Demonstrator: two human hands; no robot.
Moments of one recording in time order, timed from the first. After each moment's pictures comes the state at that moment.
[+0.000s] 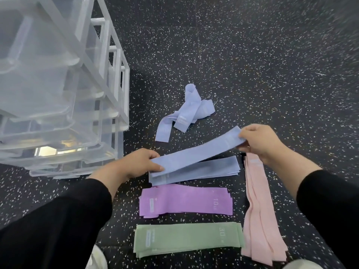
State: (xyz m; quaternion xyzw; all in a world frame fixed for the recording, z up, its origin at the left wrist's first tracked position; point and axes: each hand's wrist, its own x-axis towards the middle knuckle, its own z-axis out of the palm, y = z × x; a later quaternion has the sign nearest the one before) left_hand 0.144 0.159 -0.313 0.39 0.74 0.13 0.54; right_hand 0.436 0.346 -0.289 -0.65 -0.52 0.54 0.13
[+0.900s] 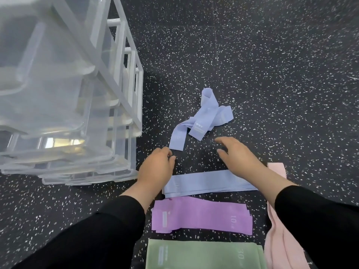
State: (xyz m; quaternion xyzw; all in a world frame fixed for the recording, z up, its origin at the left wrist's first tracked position) left_hand 0.157 0.175 -0.350 0.44 0.86 0.11 0.24; right_hand 0.362 0.323 -0.341 -0.46 -0.82 0.33 -0.04
